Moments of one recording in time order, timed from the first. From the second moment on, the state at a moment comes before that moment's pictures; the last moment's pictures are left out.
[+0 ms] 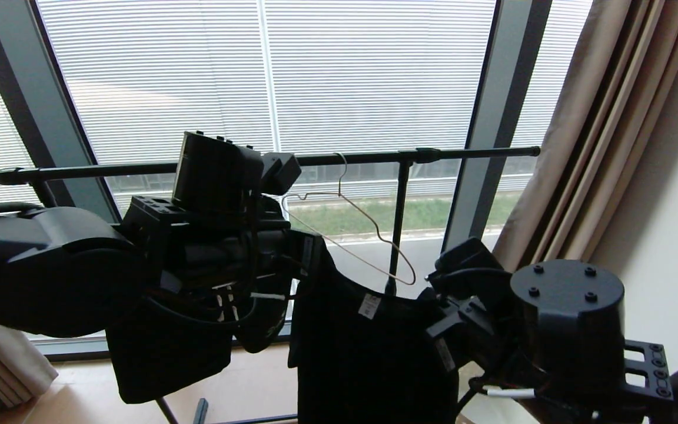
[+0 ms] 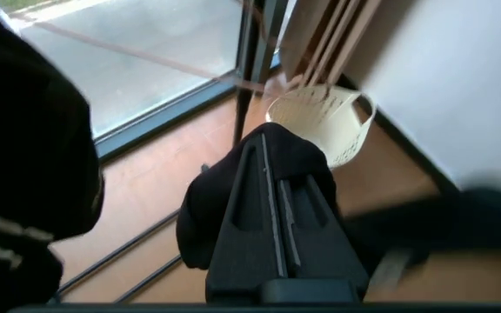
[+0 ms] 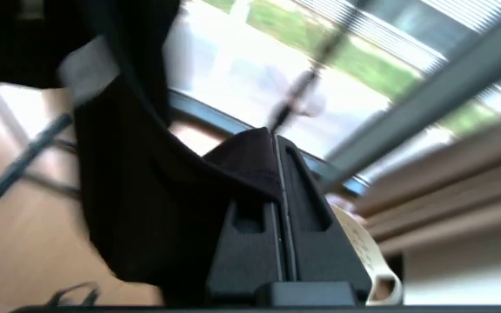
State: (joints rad) left arm -0.64 1.73 -1.11 -0.14 0.04 -0.12; right arm 0.89 1.68 -0.64 -0.61 -0.61 -0.04
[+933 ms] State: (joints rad) left arm -0.88 1.64 -0.95 0.01 0.03 -0.23; right arm 0.81 2.02 -1.27 -0.46 -0.61 -0.06
